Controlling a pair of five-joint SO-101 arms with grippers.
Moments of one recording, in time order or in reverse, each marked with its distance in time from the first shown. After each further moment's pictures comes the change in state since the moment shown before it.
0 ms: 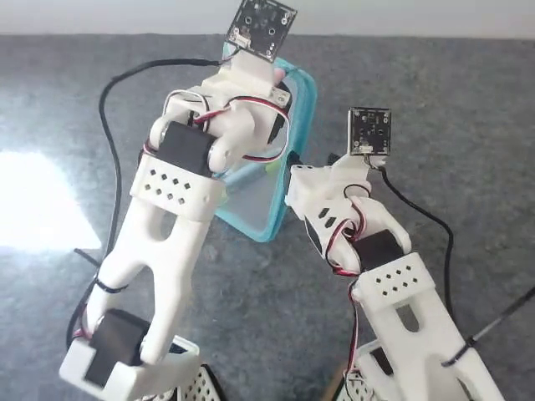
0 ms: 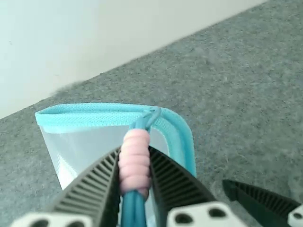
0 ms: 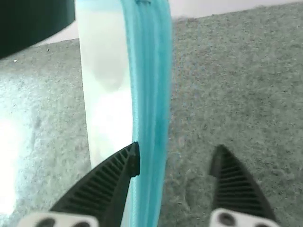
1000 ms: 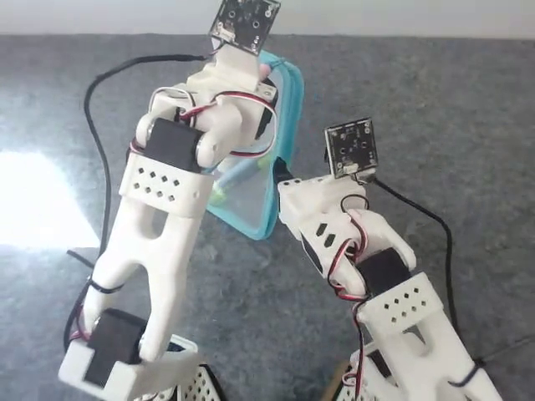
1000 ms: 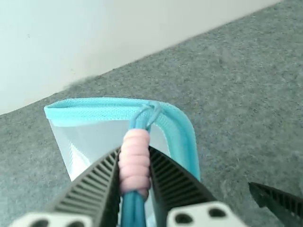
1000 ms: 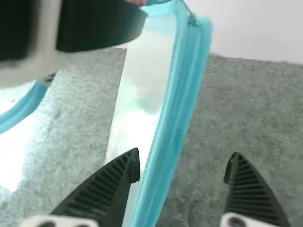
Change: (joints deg) left arm -3.3 0.0 -1.8 2.4 -0.2; right arm -5.1 -8.1 -0.2 3.0 11.2
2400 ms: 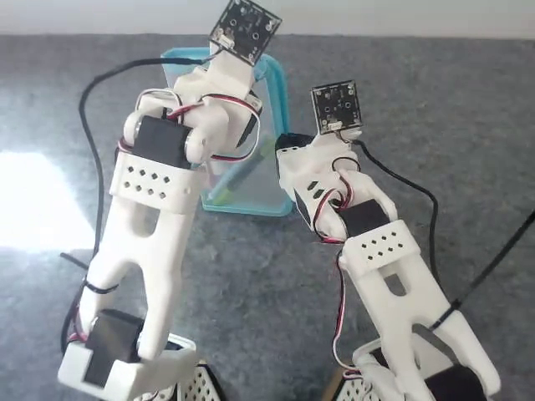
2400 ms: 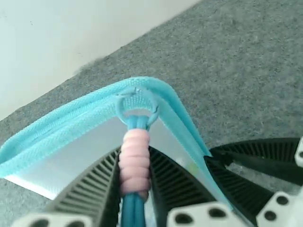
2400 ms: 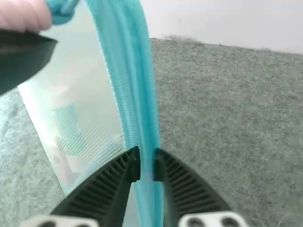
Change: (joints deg) left arm -2.3 -0.1 -0.8 7.2 -11.8; right arm 4.9 21.8 -10.5 -5.4 3.3
